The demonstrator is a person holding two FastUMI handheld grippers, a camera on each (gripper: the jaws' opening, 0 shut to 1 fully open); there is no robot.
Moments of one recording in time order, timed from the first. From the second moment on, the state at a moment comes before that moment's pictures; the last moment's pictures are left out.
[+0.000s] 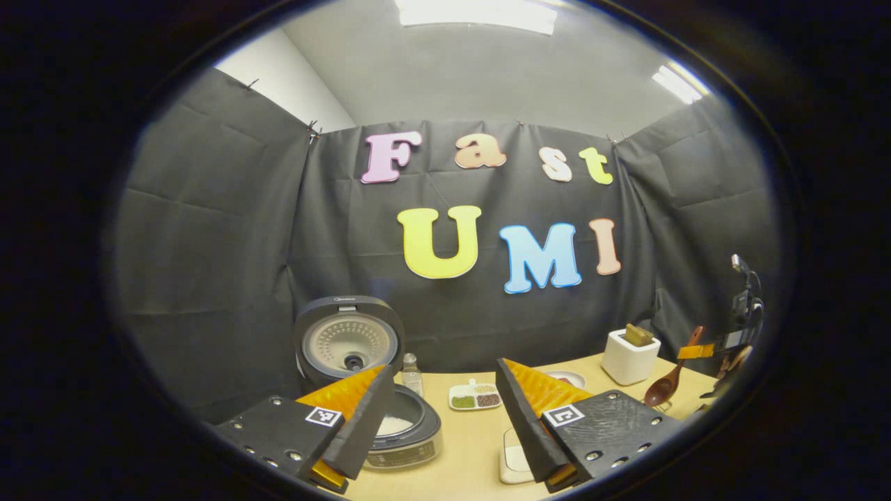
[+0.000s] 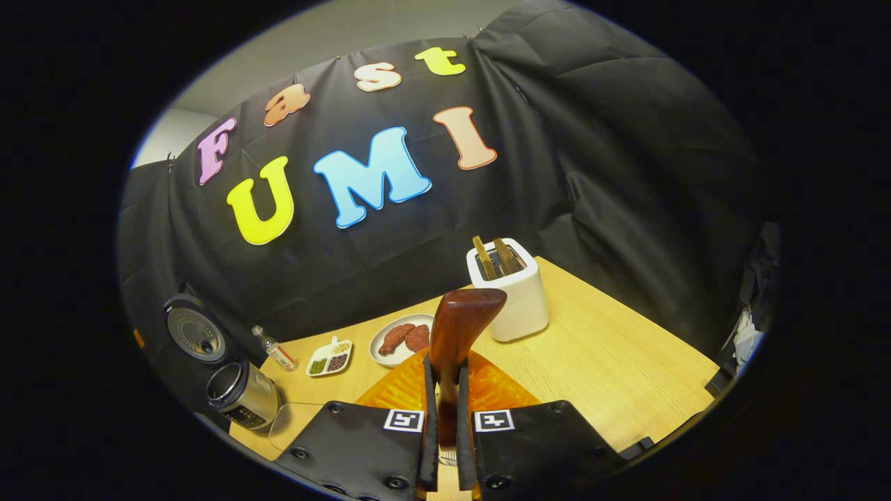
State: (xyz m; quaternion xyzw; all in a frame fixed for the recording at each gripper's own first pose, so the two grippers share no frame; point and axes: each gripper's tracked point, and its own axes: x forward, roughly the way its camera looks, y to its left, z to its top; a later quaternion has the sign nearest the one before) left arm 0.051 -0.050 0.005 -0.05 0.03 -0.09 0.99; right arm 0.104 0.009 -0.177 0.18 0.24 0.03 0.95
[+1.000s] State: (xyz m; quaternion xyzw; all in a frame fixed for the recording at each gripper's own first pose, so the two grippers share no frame) left arm 0.026 -0.026 0.005 -0.03 0.04 -0.06 1.00; right arm 0.085 0.026 -0.245 0.19 0.30 0.05 0.93
